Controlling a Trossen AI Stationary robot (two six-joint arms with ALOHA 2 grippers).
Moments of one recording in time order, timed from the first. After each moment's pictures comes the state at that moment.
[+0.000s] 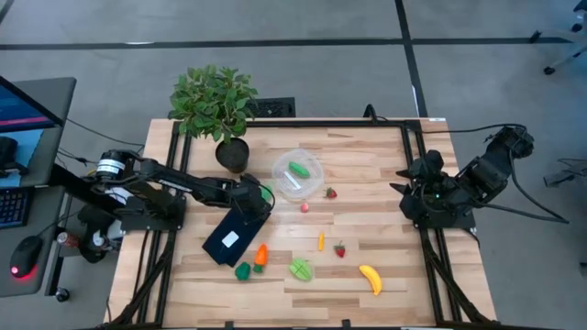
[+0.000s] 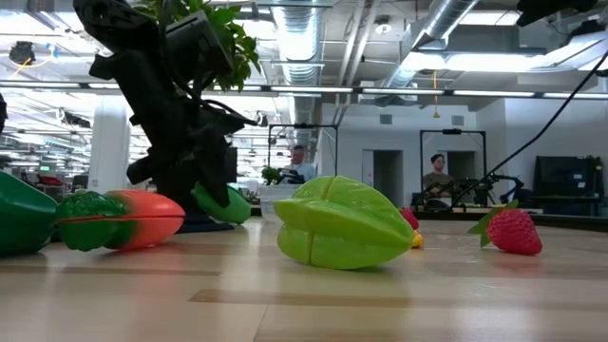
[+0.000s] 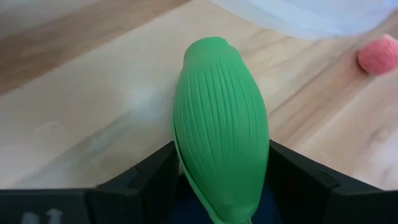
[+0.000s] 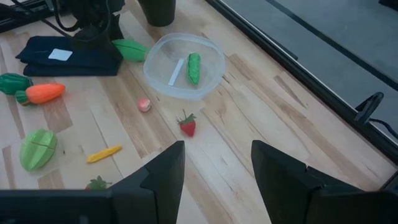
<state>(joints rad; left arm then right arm) -0.01 1.52 0.67 -0.18 -0.27 -0.95 0.70 0.94 1.21 -1.52 0.79 1.11</state>
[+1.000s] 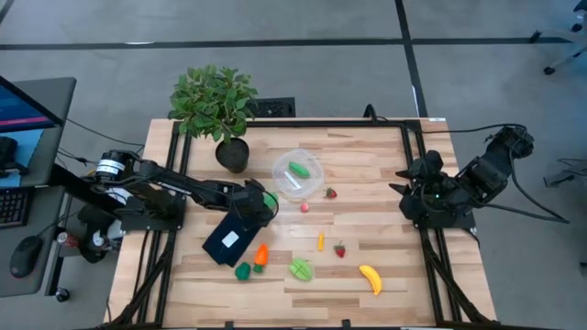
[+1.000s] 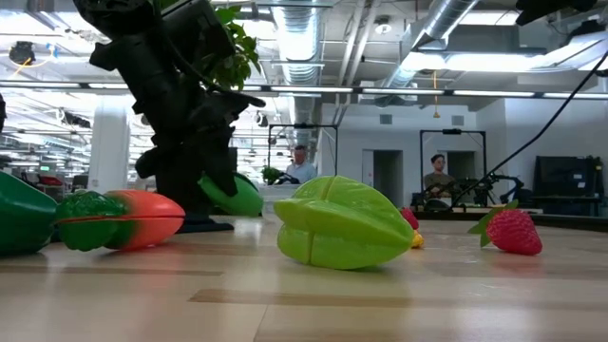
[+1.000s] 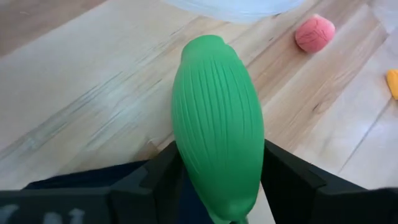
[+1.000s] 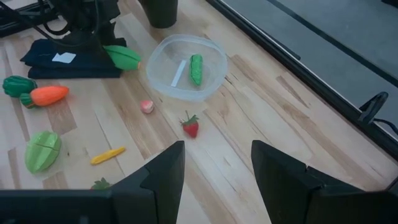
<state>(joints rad) -0.07 1.52 0.71 -0.17 -0.22 -0.91 0.70 0.94 1.21 -1.51 0.79 1.11</state>
